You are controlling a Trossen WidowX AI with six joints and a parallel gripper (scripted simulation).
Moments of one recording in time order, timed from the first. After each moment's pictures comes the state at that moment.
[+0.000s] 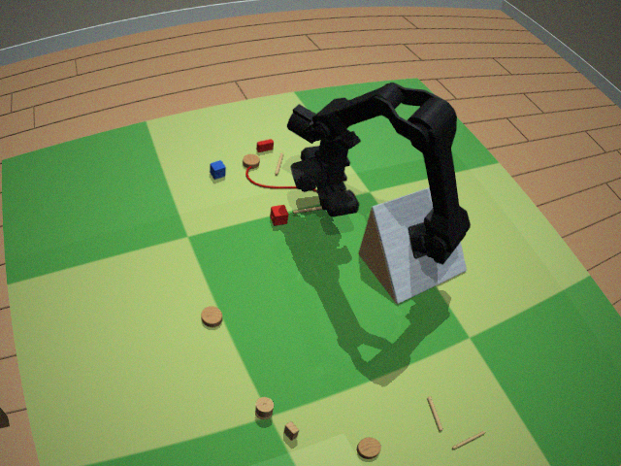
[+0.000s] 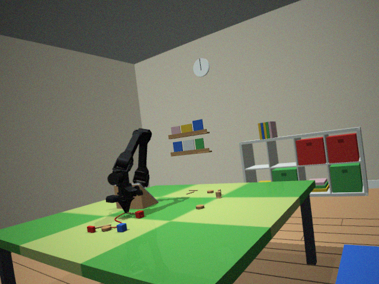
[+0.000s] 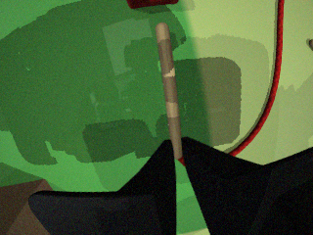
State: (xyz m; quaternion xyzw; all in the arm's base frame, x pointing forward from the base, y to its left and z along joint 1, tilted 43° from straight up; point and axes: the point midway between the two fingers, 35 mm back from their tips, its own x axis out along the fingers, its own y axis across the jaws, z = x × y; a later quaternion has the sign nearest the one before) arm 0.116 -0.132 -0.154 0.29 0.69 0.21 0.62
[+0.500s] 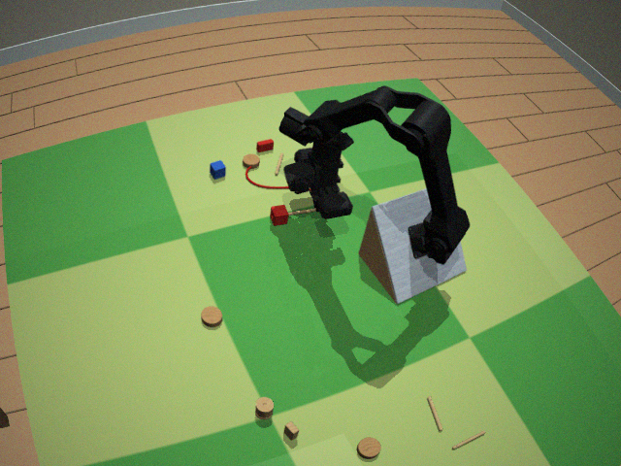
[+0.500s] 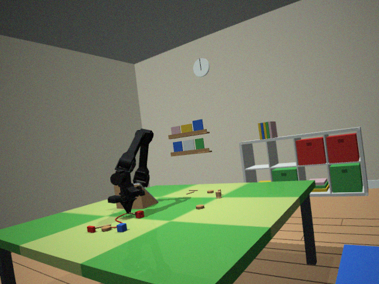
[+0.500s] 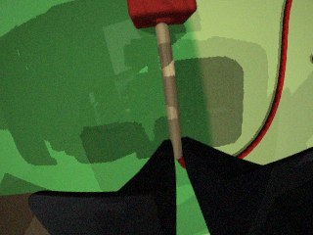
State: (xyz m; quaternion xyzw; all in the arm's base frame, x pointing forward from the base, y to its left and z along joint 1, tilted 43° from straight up) arm 0.130 -0.131 -0.156 0.29 0.69 0.21 0.62
